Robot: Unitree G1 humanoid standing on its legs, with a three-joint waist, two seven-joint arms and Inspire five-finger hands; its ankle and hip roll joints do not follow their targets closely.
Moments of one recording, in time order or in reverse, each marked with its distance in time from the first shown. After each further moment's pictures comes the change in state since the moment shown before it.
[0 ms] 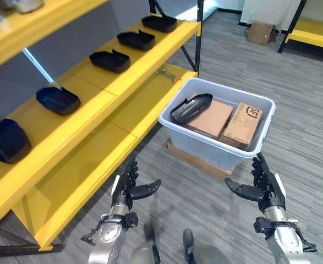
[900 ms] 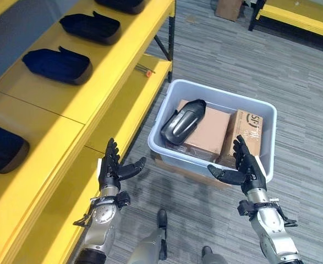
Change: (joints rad) left arm -0.134 0.052 0.020 0.015 -0.001 -0.021 0.126; right arm -0.108 0.026 0.083 -0.061 -0.018 0.020 -0.024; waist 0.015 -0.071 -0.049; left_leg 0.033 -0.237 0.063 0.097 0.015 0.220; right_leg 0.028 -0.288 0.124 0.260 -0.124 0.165
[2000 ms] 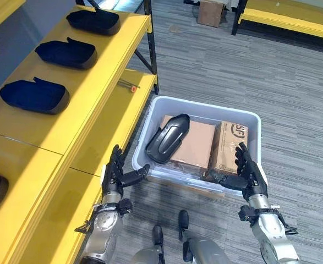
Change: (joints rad) left arm 0.029 -0.013 -0.033 -0.034 0.000 0.009 -0.032; right arm 0.026 -0.018 -0.012 0.002 0.023 -0.003 -0.012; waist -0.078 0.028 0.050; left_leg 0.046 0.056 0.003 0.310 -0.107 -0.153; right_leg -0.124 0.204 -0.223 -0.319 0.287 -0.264
